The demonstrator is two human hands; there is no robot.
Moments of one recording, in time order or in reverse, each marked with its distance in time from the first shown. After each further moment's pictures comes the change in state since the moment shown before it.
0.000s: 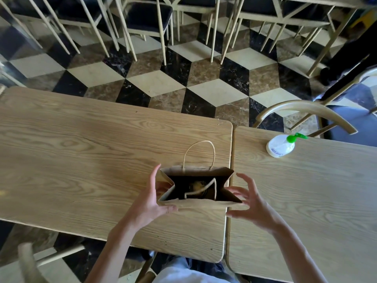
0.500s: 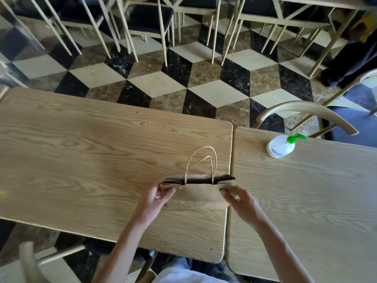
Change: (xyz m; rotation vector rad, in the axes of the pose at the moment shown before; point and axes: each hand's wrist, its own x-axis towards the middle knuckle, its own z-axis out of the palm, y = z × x) left_hand 0.006 -0.019 0.024 -0.332 0.138 -0.059; right_hand 0.021 0.003 0.033 -0.152 0.253 0.063
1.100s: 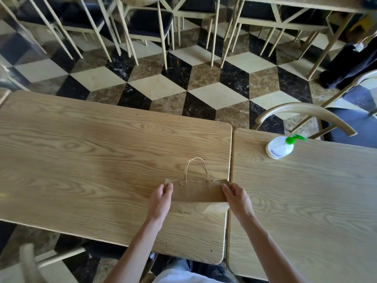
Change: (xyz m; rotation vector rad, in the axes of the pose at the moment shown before) left_hand 0.021 -0.012 0.037 0.077 0.355 -0.246; right_hand 0.024 0.007 0.026 0.051 0.233 0.264
